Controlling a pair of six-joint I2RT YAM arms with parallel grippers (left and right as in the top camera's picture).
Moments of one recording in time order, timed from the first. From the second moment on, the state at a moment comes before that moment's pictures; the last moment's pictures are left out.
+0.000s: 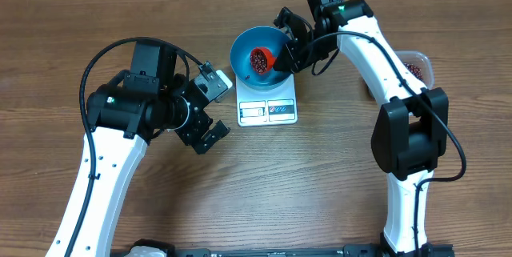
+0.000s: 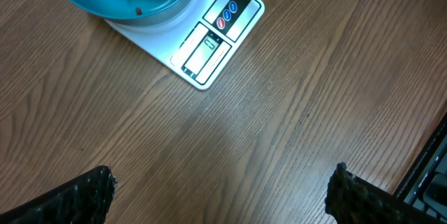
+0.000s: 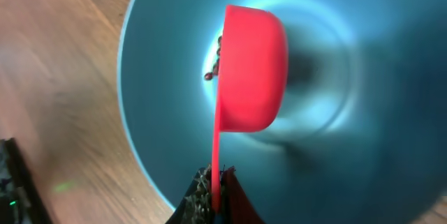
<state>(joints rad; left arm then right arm) -0.21 1.35 1.36 -1.17 0.36 0.59 0.30 2.23 2.00 -1.09 -0.60 -0.23</state>
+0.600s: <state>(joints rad) -0.21 1.35 1.36 -1.17 0.36 0.59 0.31 2.23 2.03 -1.15 -0.40 -0.20</state>
